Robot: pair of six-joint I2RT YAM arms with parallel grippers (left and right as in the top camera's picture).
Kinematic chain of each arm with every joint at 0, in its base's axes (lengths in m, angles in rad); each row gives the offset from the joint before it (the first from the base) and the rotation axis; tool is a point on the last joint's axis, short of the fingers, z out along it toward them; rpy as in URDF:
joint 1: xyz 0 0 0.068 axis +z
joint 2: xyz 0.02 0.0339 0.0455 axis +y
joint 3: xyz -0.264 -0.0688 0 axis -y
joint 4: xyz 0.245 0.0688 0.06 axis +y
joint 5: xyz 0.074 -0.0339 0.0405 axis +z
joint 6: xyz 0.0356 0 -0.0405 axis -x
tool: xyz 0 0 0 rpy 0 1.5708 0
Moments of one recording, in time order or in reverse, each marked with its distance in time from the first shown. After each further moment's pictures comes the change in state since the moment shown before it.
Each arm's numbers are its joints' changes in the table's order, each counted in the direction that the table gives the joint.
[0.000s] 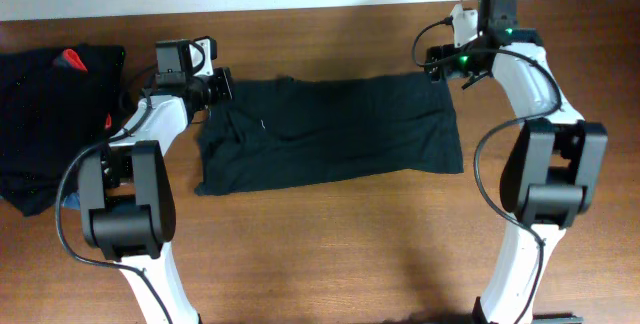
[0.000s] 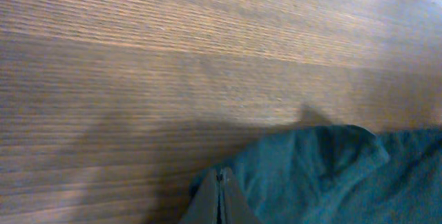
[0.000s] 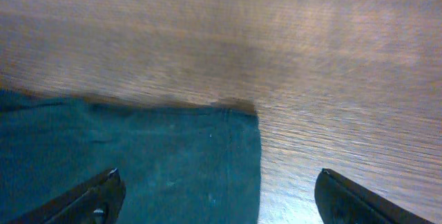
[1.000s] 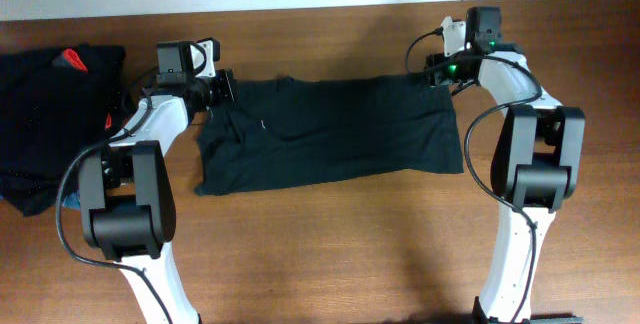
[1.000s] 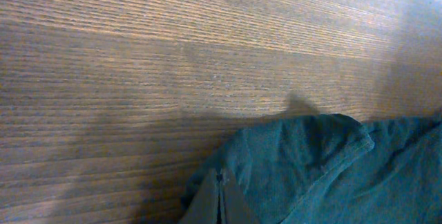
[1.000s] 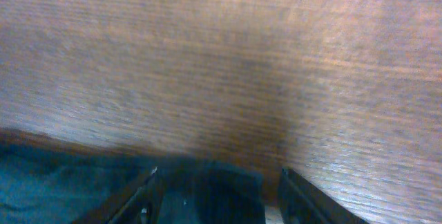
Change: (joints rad) left arm -0.001 0.000 0.000 0.017 -0.032 0.000; right arm 0.000 0.132 0.000 -0.154 0.014 -0.003
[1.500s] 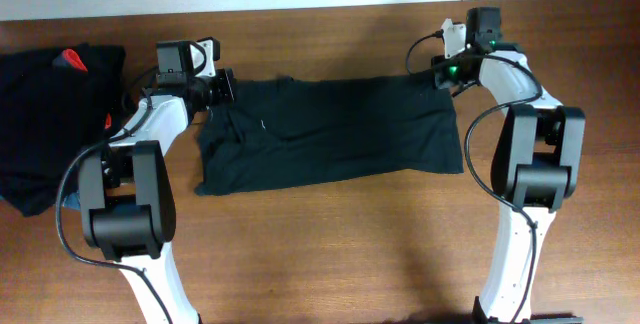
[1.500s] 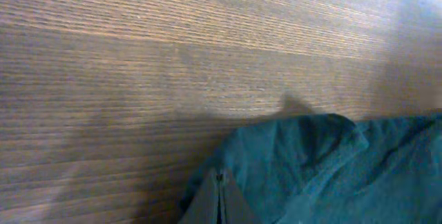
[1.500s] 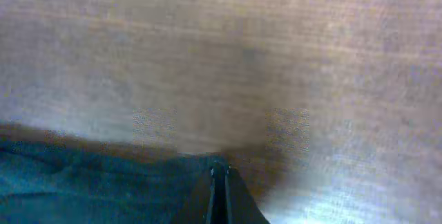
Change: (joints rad) left arm 0.000 0.000 0.000 -0.006 -0.009 0.000; right arm -0.001 0.000 0.012 0.054 0.003 -0.002
